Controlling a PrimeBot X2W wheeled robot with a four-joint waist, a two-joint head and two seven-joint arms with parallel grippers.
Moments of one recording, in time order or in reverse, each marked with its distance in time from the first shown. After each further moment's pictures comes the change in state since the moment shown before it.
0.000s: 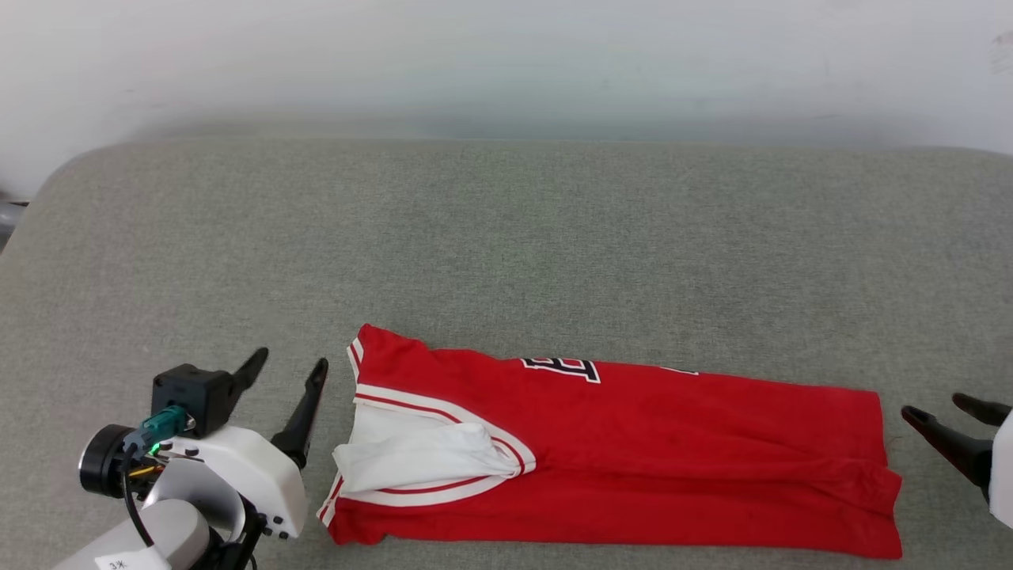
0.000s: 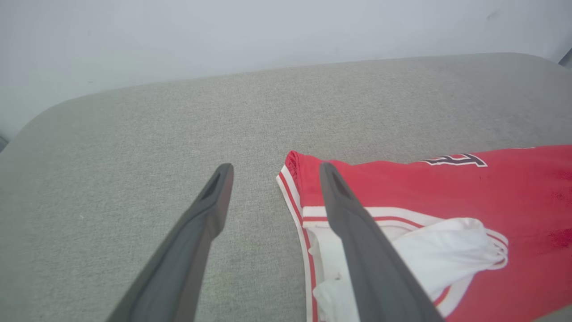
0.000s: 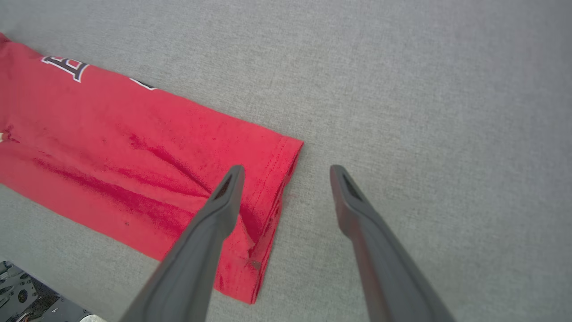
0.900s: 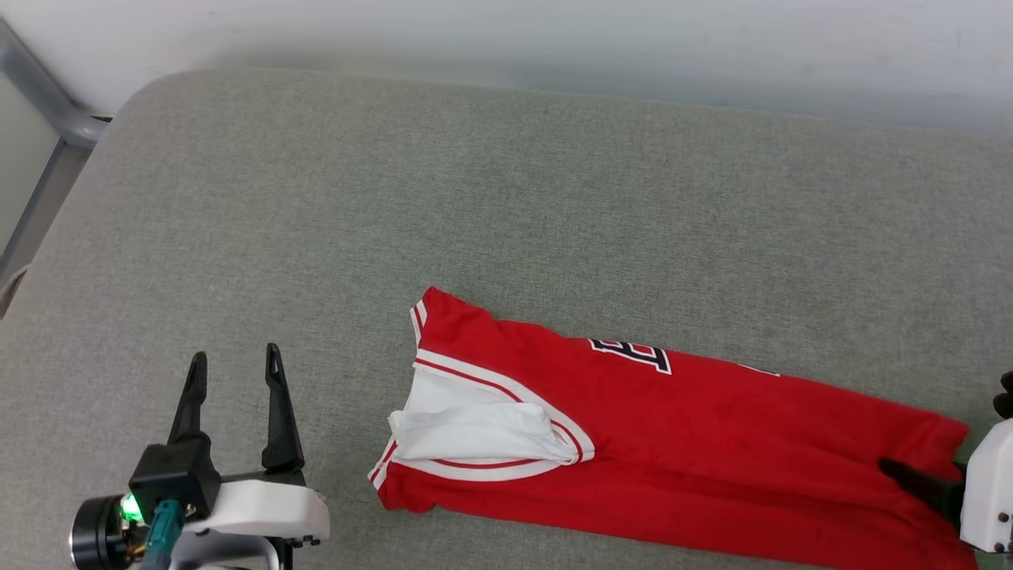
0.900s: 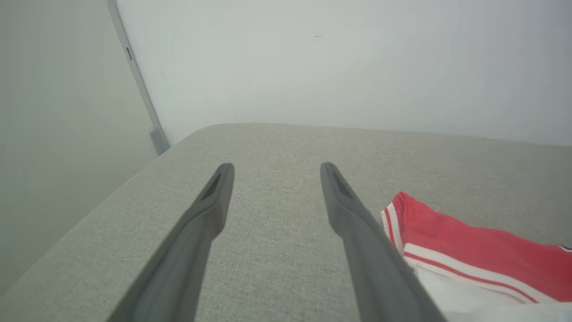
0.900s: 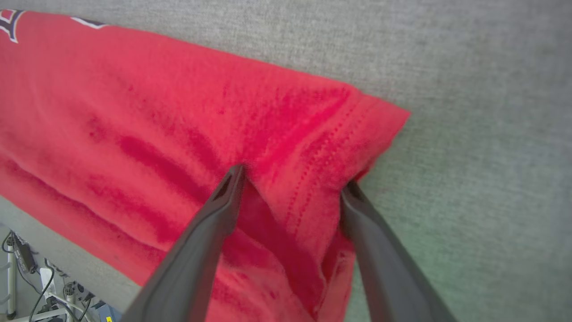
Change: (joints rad) left arm 0.389 -0.441 0.644 -0.115 0.619 0.061 -0.037; right arm 0.014 0.101 0.014 0.178 0.098 -0.002 0.123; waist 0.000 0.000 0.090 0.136
